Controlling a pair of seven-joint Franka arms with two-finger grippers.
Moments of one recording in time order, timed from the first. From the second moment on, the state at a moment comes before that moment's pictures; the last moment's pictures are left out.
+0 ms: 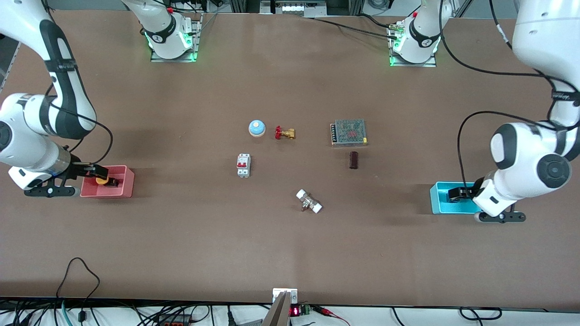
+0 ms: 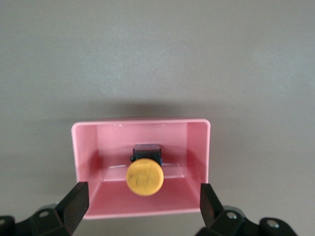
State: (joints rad) left arm 0.11 0.58 -0.04 -1.68 0.06 2.23 0.01; right arm -0.20 0.44 0.05 -1.85 -0.17 2.30 -0.07
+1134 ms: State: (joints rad) left arm 0.12 0.62 -0.04 -1.80 0.06 2.43 0.03; right arm -0.22 0.56 0.05 -1.88 -0.17 2.42 -0.12
